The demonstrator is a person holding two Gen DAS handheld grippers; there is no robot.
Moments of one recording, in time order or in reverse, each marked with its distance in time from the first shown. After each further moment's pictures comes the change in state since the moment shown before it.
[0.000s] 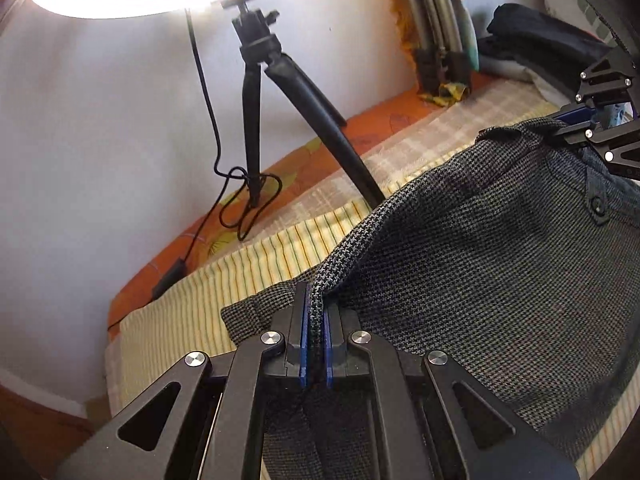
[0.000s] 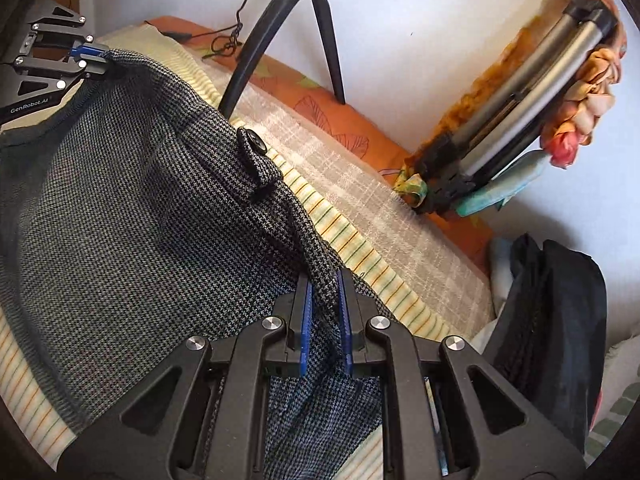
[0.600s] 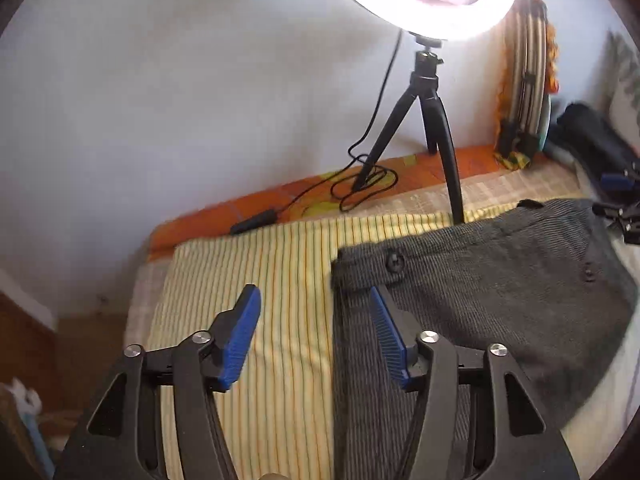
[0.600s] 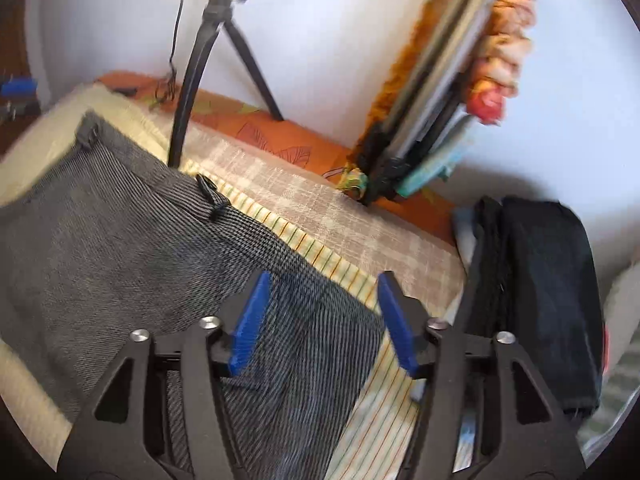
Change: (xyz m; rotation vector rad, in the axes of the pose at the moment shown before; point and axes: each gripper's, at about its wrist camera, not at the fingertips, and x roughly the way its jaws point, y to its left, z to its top) left arm -0.070 0.098 -0.052 -0.381 -0.013 0.006; right arm -0.031 -0.039 -0.012 0.287 -0.060 -0.036
